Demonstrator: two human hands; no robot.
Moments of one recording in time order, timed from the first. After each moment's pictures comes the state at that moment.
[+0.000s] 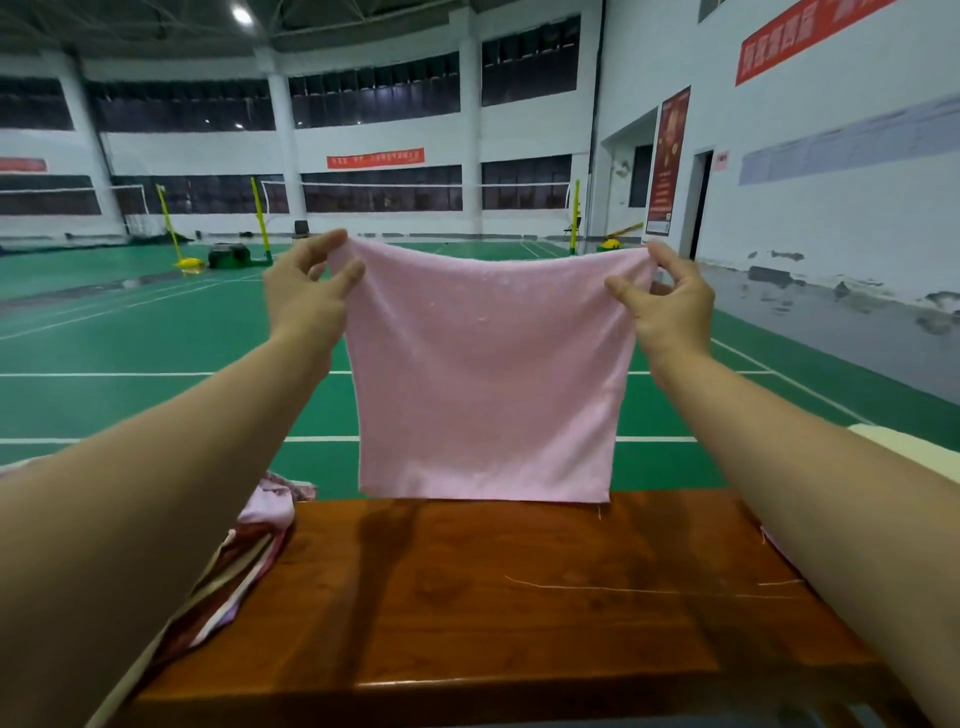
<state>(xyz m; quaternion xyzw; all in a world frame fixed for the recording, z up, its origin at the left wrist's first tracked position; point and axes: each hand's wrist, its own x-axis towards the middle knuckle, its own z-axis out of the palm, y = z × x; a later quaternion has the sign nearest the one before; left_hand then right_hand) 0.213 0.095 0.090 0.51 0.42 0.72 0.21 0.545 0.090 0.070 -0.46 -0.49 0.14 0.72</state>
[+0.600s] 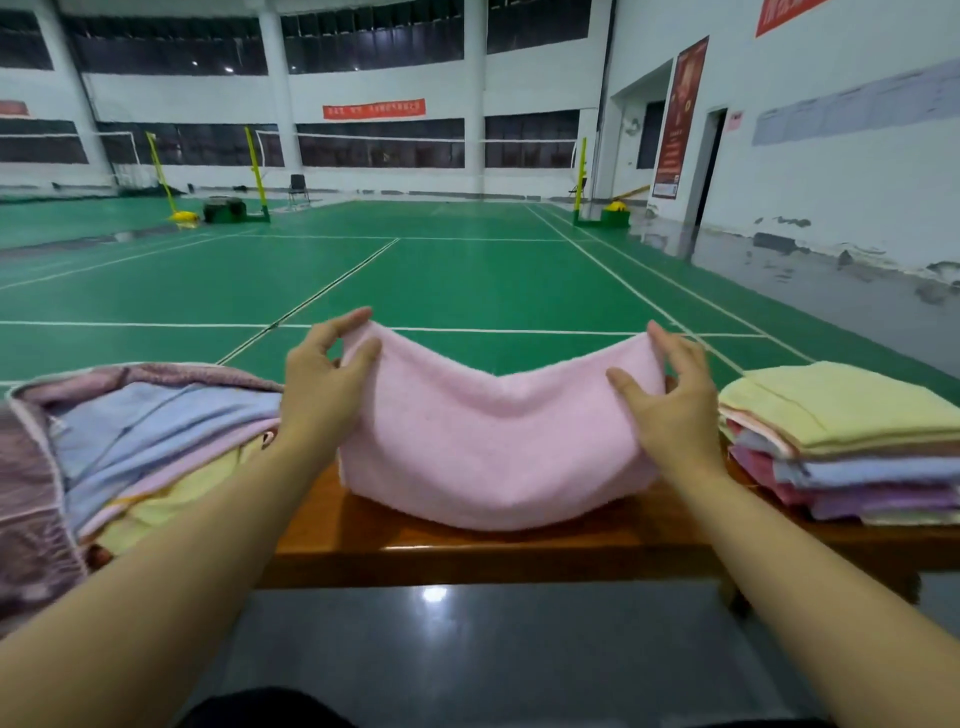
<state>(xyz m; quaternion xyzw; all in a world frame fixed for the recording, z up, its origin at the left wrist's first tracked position) 0.209 -0.035 -0.024 0.57 0.51 0.62 0.16 0.535 -0.051 -0.048 -0.56 -0.57 0.06 0.61</state>
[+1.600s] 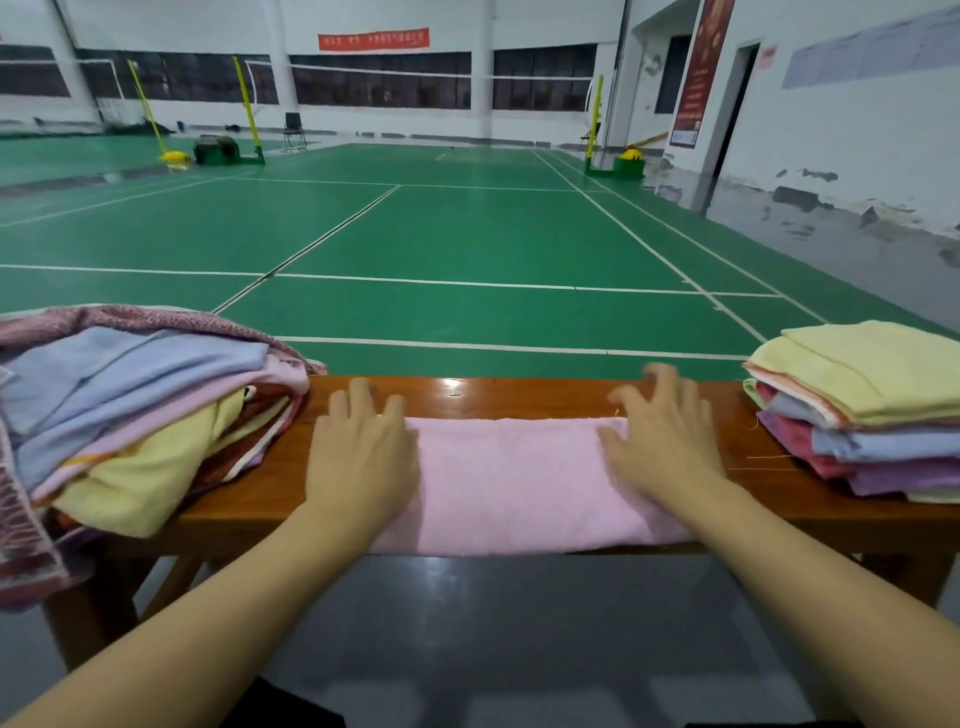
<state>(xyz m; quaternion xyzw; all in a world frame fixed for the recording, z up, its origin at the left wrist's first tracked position) 0.236 -0.058 -0.115 0.70 0.70 0.10 -0.14 0.533 -0.038 -0.118 -0.69 -0.70 -0.12 0.14</state>
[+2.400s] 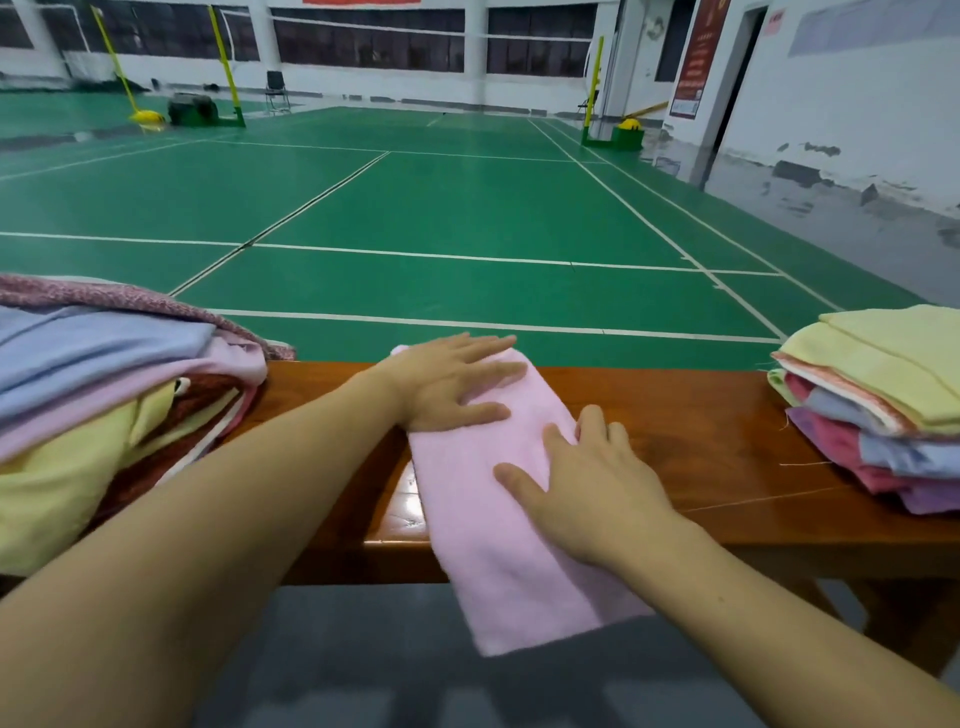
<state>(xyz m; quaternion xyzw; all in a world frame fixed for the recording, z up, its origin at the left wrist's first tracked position) 0.274 0.109 -0.126 0.93 0.37 -0.01 -0.06 0.459 -0.052 -0.116 -0.70 -0.71 0.05 -0.02</state>
